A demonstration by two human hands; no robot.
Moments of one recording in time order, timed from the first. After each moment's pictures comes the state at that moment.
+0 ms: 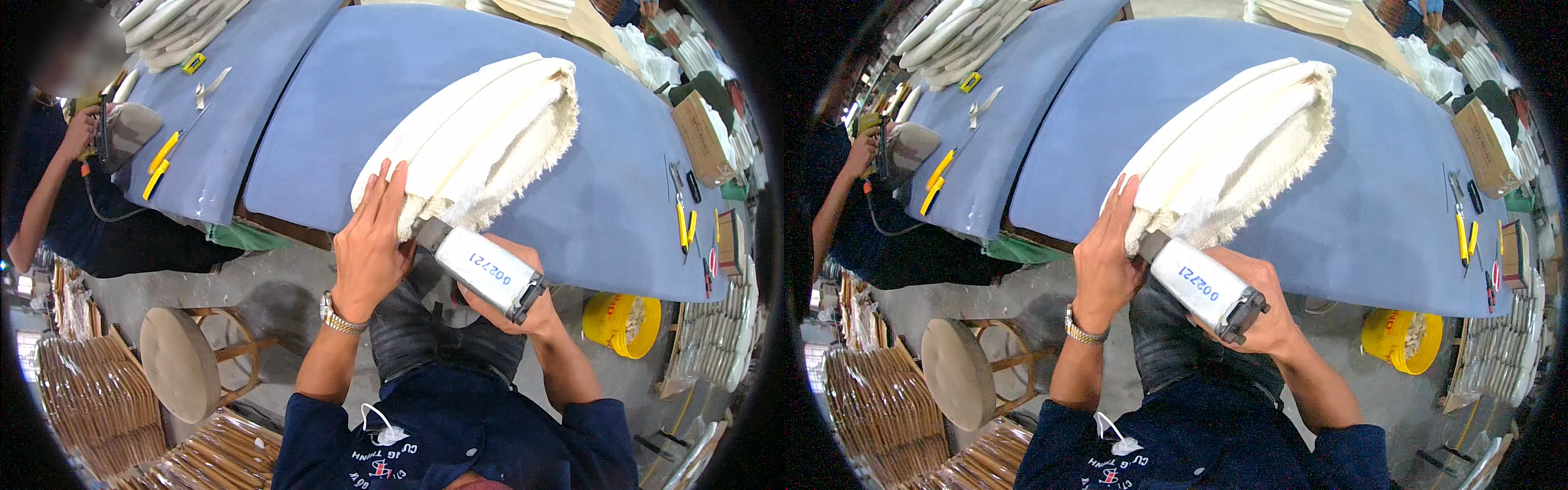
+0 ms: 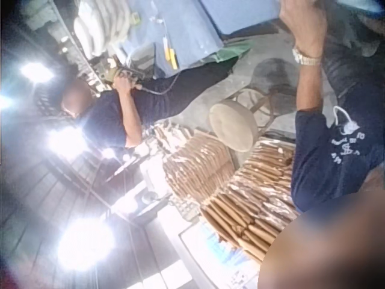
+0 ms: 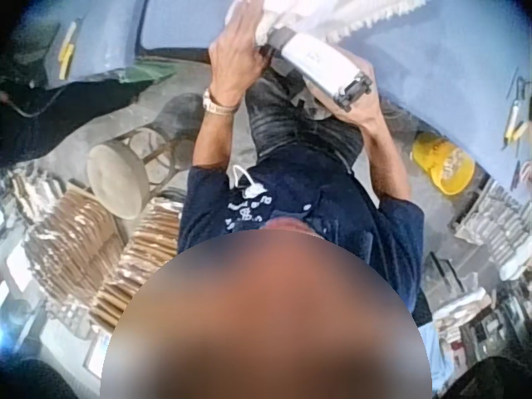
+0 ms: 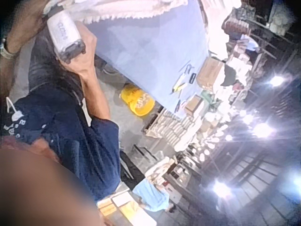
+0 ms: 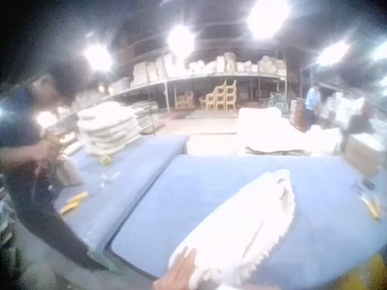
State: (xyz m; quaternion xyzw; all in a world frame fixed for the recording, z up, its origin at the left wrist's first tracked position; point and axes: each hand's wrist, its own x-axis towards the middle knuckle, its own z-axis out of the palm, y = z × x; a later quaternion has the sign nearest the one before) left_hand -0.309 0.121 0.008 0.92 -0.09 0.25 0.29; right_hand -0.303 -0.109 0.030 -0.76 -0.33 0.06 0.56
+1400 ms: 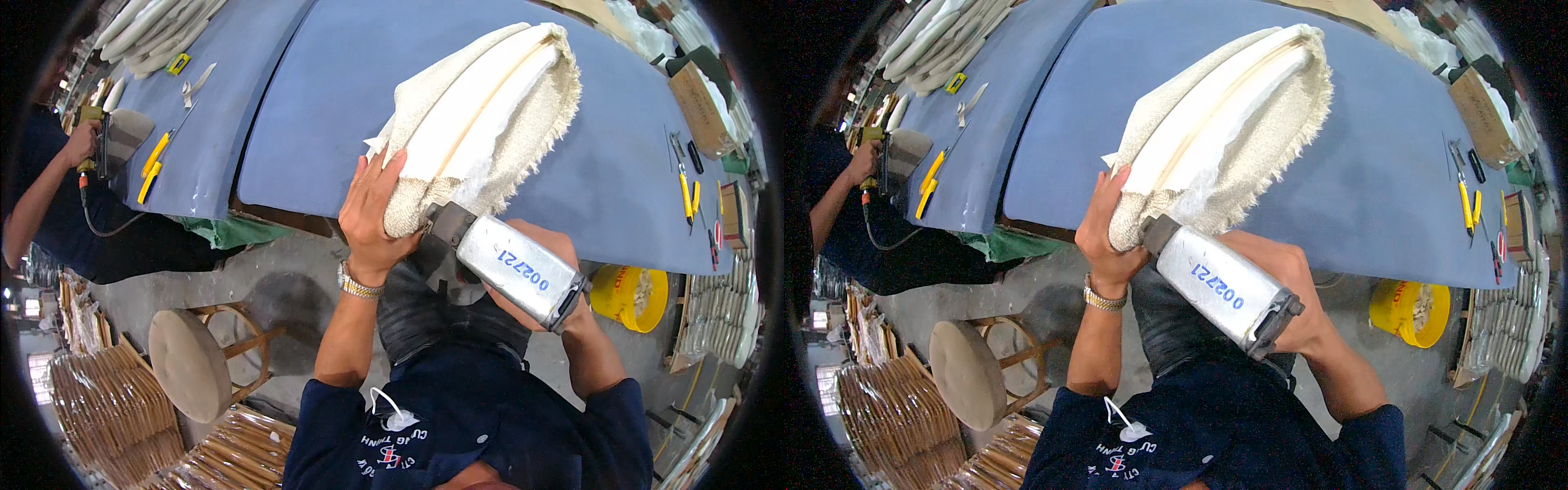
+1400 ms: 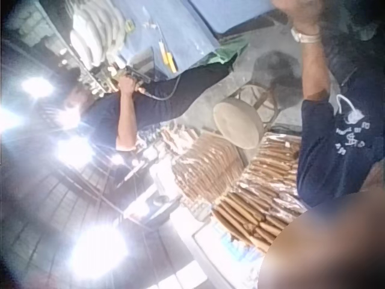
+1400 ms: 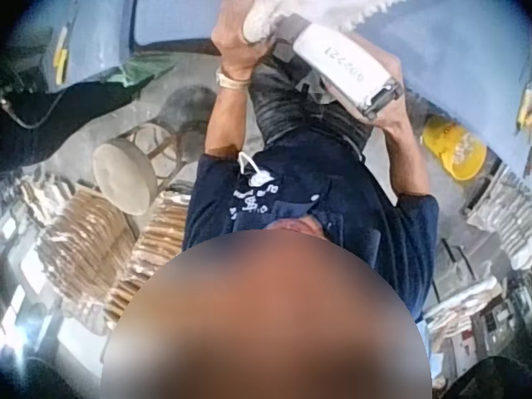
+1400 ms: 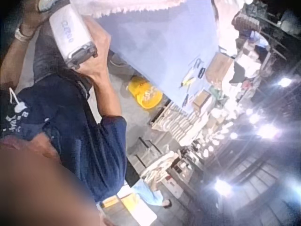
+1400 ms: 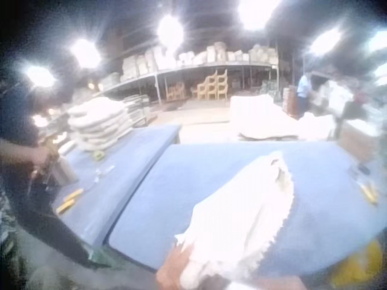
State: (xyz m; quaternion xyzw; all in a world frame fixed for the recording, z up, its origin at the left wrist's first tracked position) left_hand -0.295 0.118 -0.042 0.81 -0.17 0.42 0.38; right_hand -0.324 -0.123 0.051 -0.78 -0.35 0.00 0.53
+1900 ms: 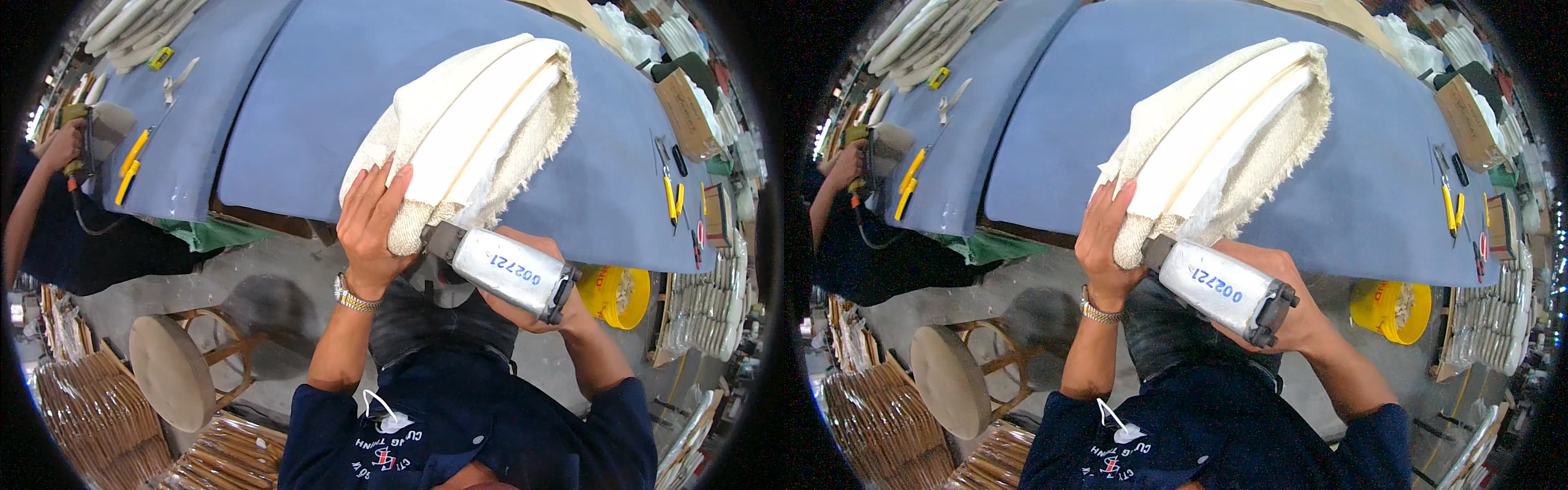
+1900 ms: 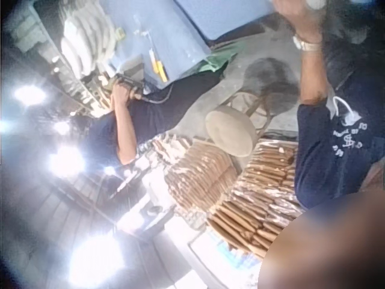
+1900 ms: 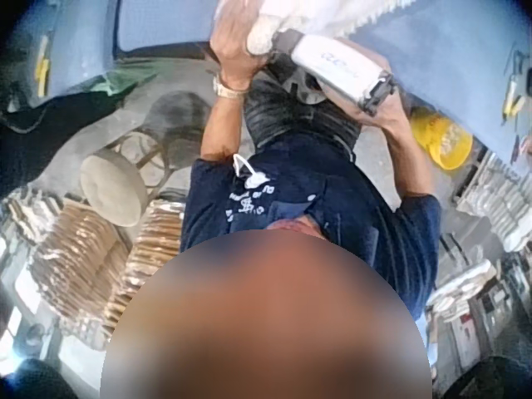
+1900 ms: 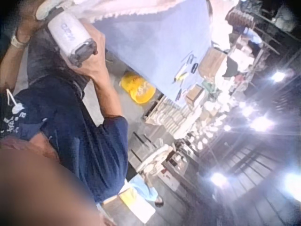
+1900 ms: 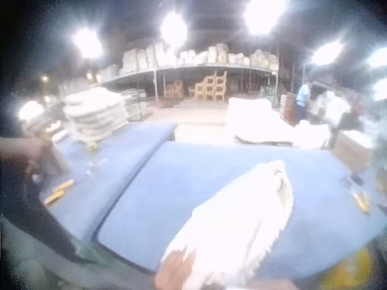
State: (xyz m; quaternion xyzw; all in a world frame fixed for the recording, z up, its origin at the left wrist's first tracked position) left_hand -0.303 0.111 -0.043 0.82 -0.15 0.42 0.37; right_hand -0.319 -0.127 0.055 -0.80 -0.33 0.12 0.49
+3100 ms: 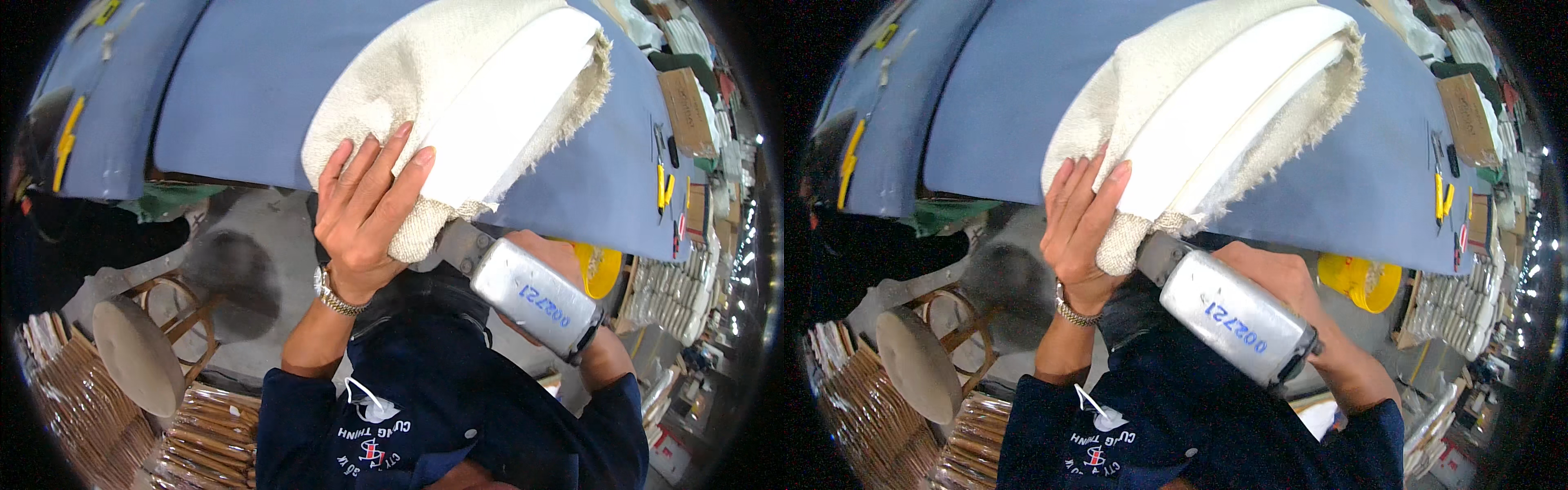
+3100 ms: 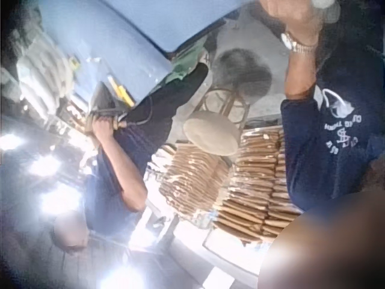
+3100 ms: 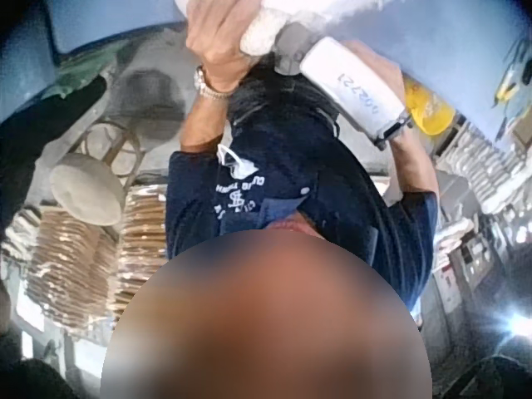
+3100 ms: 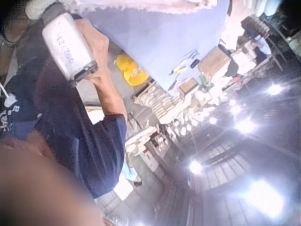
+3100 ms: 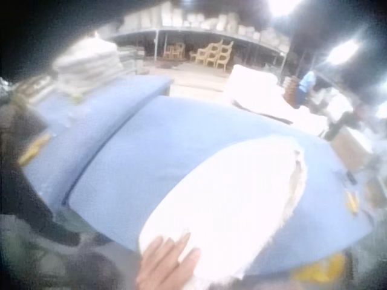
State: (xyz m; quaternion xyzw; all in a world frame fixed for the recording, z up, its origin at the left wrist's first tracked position) left_hand -0.311 0.089 -0.048 0.83 -0.10 0.39 0.38; right_hand -0.317 -0.137 0.053 -0.85 -0.26 0.20 0.40
